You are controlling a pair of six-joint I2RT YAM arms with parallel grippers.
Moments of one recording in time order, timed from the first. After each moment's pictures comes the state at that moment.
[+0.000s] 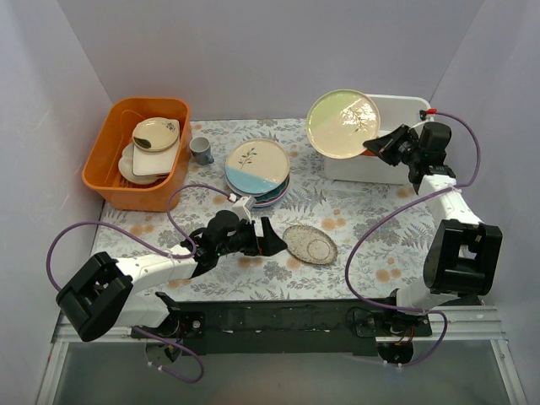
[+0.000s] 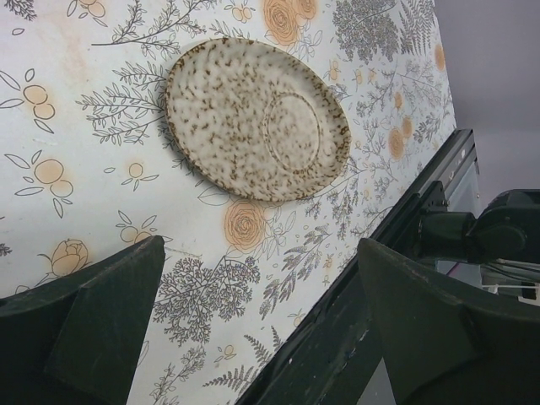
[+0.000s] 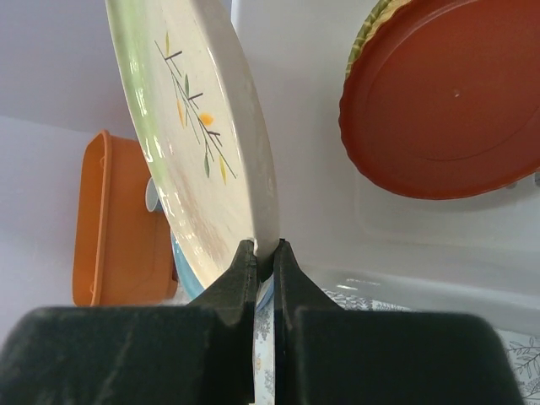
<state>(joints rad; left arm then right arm) -0.79 1.26 0.46 0.33 0.22 -0.77 -0.11 1.52 1.09 0.06 -0.57 0.77</state>
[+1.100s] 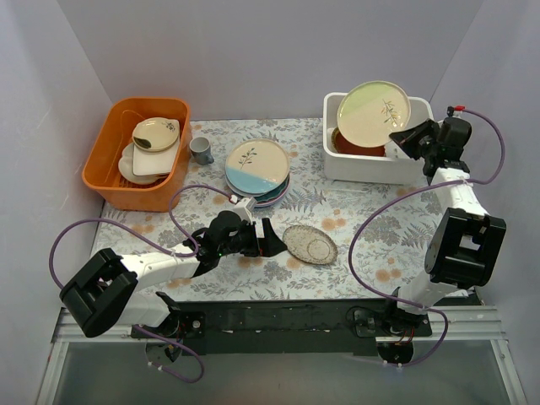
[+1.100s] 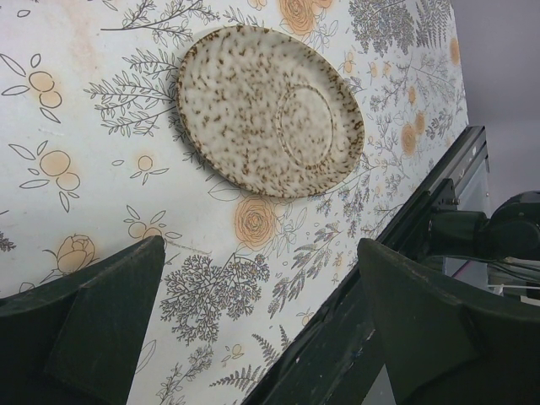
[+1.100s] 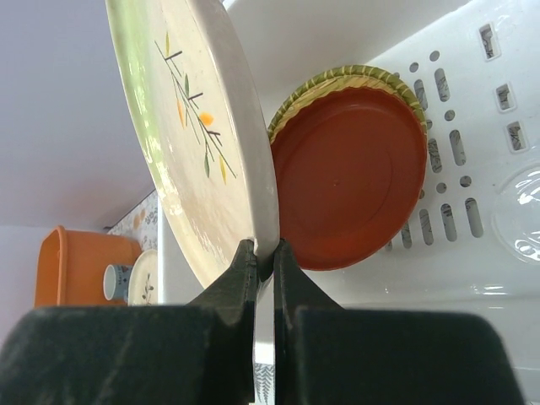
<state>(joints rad) -0.79 1.29 0.46 0.33 0.22 -0.78 -0.23 1.60 1.18 0.07 -0.44 0.75</state>
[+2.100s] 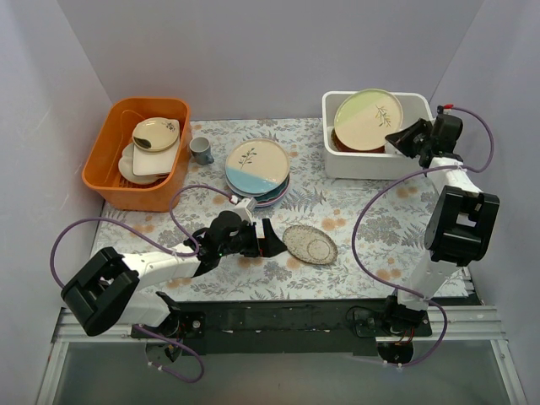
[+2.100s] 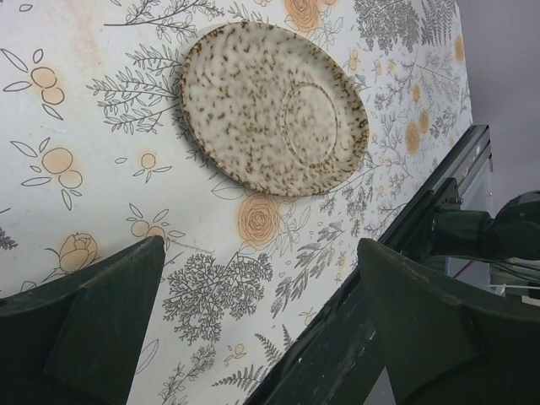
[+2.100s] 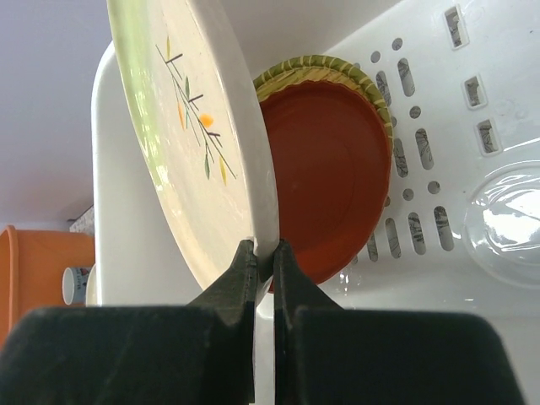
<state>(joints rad) -0.79 1.29 0.46 0.33 0.22 -0.78 -0.23 1.79 1.29 0.05 -0.45 0.67</state>
